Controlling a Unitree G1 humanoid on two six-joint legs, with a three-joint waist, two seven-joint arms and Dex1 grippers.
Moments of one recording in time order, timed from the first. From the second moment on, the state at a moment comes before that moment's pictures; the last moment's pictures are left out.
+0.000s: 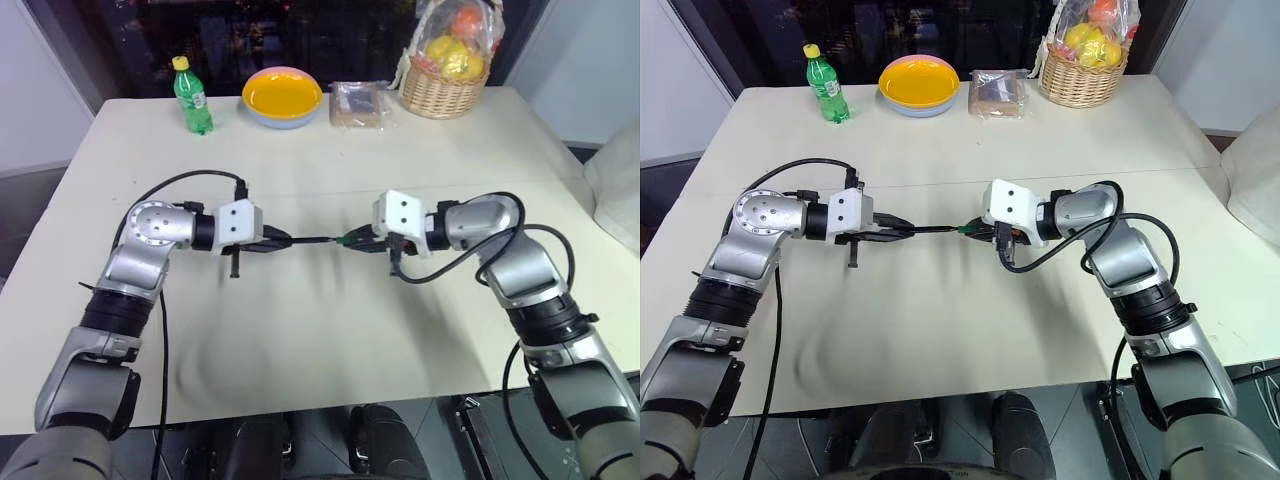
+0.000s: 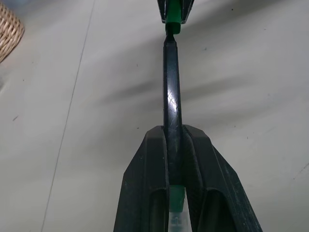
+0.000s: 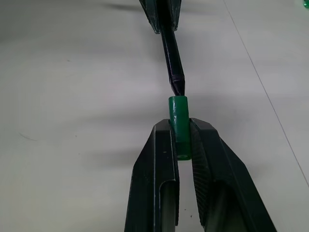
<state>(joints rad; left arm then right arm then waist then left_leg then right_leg) -0.69 0.62 -0.17 0.30 -0.10 -0.16 -1.28 -0.71 -0.59 0.26 -0.02 0.05 0.32 1.16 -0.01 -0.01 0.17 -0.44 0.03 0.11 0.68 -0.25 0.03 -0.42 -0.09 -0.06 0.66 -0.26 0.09</state>
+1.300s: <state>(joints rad) -0.71 0.60 -0.17 0.27 -0.09 -0.09 -1.30 -0.74 -0.55 0.27 -0.04 0.00 0.37 1.17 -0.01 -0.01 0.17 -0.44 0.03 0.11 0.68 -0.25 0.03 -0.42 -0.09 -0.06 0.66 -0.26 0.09</state>
